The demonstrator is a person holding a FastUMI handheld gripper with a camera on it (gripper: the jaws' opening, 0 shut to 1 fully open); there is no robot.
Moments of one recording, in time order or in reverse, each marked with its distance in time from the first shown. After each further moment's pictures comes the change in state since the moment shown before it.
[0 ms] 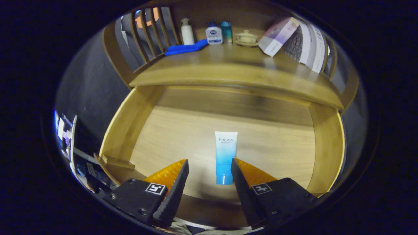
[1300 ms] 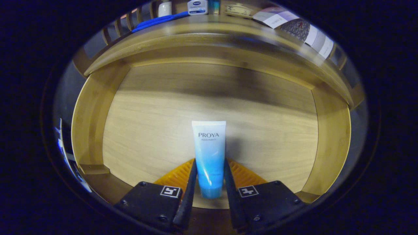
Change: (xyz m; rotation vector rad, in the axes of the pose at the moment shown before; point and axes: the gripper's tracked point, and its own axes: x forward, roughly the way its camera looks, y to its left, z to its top) arm 0.045 -0.032 -0.008 0.047 0.189 -0.173
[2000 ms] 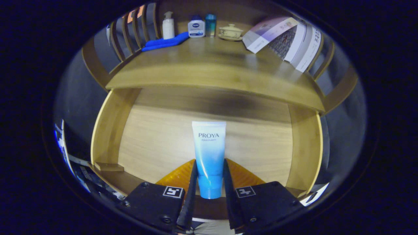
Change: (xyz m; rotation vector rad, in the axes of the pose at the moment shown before) arm -0.097 -0.010 0.016 -0.003 -0.161 -0.022
